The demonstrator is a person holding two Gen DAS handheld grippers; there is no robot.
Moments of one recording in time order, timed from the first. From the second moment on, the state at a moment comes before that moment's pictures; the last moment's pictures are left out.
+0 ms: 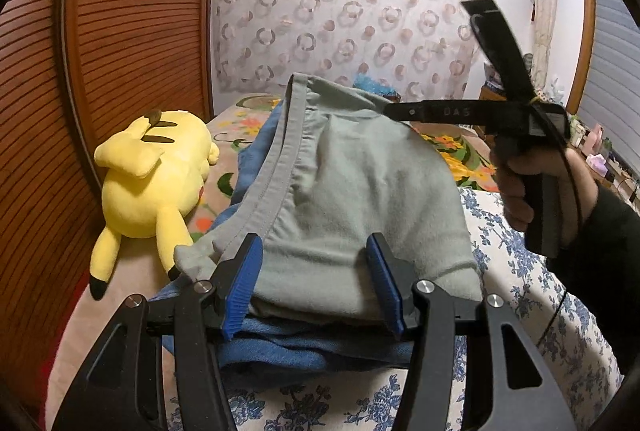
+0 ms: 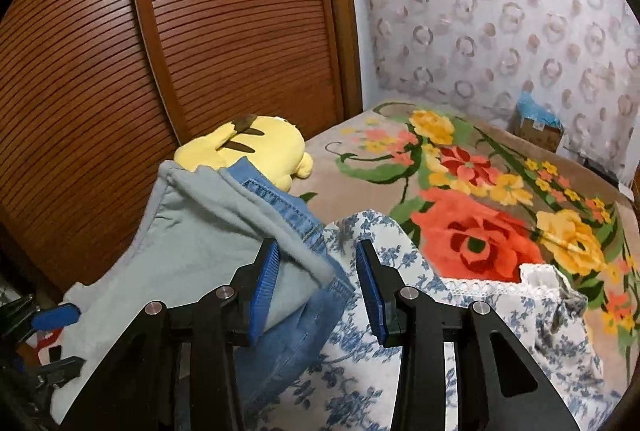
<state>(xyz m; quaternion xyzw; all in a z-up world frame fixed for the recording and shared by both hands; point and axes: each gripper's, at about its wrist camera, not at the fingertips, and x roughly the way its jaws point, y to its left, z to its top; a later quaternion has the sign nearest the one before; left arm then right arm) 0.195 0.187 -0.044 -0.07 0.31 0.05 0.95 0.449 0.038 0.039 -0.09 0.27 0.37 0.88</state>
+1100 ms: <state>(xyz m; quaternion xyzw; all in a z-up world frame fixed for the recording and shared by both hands) 0.127 0.146 0.001 -0.01 0.28 0.03 0.96 0.212 -0.072 0.037 -0.09 0.21 0.33 0.92</state>
